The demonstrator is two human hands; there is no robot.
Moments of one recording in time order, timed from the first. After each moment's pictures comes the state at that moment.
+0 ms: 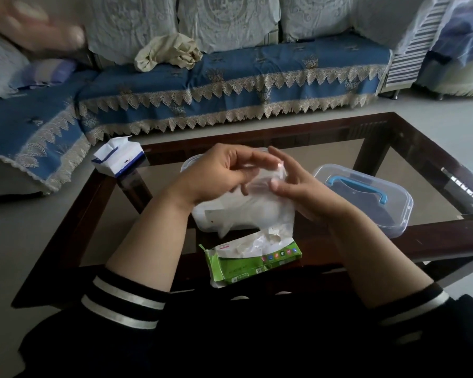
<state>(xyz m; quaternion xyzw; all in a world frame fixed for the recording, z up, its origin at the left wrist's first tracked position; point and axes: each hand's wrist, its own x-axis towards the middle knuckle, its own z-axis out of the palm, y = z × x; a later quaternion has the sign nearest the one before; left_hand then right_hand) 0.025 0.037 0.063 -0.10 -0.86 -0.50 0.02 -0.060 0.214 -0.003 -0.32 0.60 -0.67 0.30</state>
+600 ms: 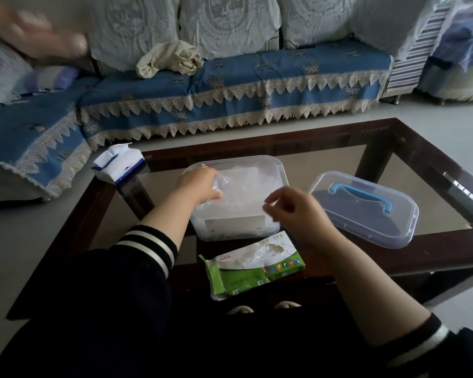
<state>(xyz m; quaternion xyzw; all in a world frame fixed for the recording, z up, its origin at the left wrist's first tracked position) -0.052 -0.046 -0.017 0.15 -0.99 -0.06 -0.03 -0.048 0.206 -0.029 -0.27 0.81 -0.51 0.08</state>
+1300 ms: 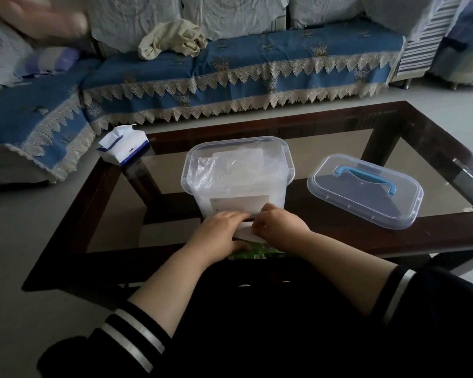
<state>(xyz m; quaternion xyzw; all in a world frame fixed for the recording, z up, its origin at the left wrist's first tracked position) 0.056 0.021 -0.080 0.02 -0.98 -0.17 -0.04 -0.031 0.176 -0.084 -0.36 0.89 -0.22 0.15</state>
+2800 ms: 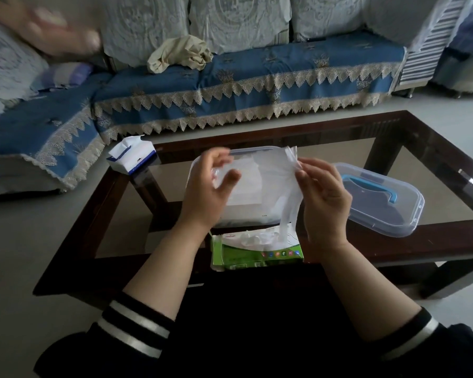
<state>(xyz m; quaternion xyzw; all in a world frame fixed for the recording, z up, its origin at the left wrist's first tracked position) 0.047 0.026 0.001 0.03 -0.86 -0.40 0.32 -0.018 0.207 -0.029 -0.24 0.60 -0.74 -0.20</state>
